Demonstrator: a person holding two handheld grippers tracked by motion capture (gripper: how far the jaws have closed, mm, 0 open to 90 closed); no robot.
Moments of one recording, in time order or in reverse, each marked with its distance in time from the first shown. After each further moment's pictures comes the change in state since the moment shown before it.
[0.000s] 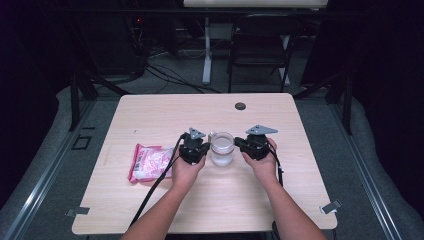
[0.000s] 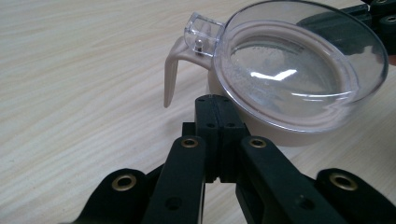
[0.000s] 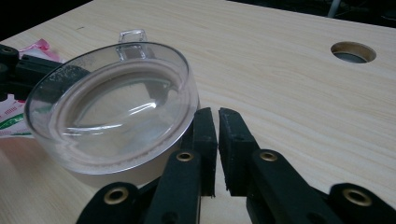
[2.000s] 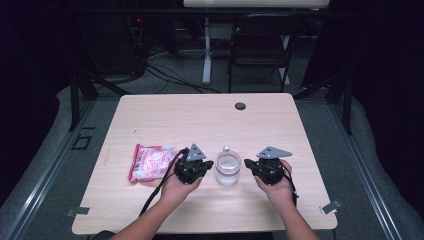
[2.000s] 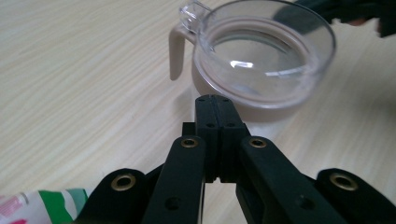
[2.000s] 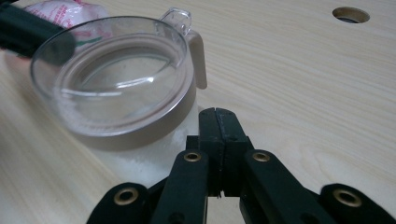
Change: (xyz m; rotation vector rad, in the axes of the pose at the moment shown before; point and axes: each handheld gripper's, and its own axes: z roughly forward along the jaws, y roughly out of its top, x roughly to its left) left arm -0.025 -0.034 -0.051 0.021 -0.201 0.217; right arm 0.027 -0.038 -0.067 0.065 -0.002 -0.050
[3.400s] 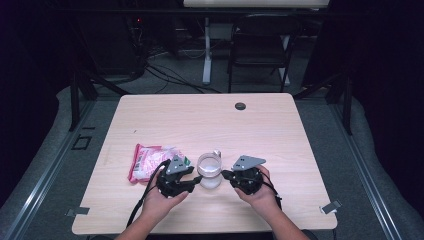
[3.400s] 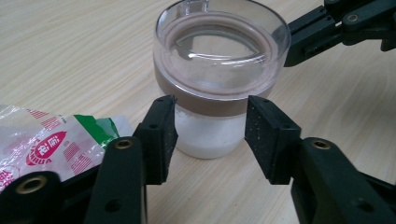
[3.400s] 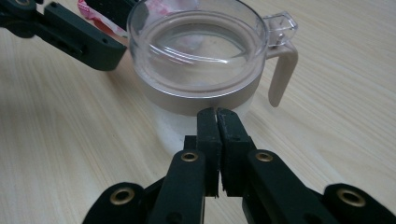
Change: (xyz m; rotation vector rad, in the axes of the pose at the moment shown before) left arm 0.004 -0.035 -0.036 -0.024 0.036 -0.034; right arm 0.062 0.010 0.014 0.044 0.159 -0.191
